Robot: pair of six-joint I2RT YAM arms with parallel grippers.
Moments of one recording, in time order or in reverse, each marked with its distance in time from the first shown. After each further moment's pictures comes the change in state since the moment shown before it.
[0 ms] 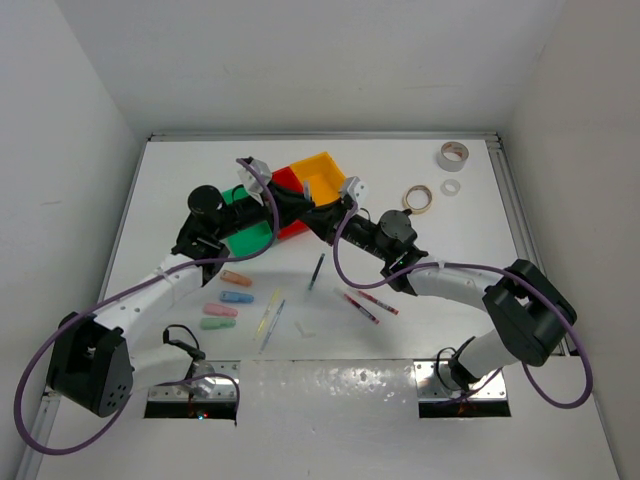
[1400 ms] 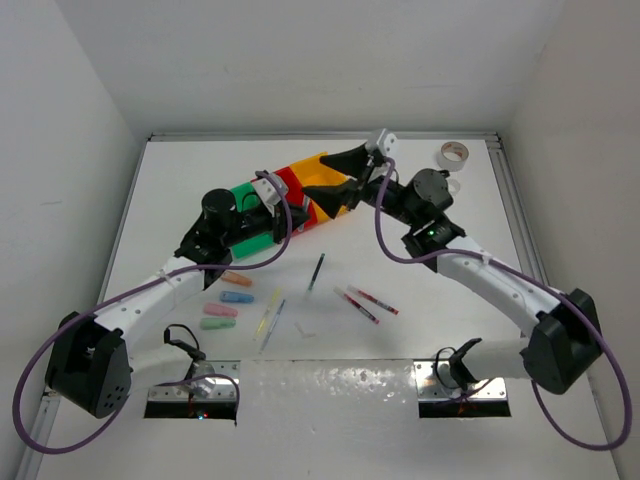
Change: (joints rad) left arm -0.031 -0.008 -0.020 -0.229 -0.133 0.216; right arm -0.127 -0.222 0.267 -0.366 -0.167 0.021
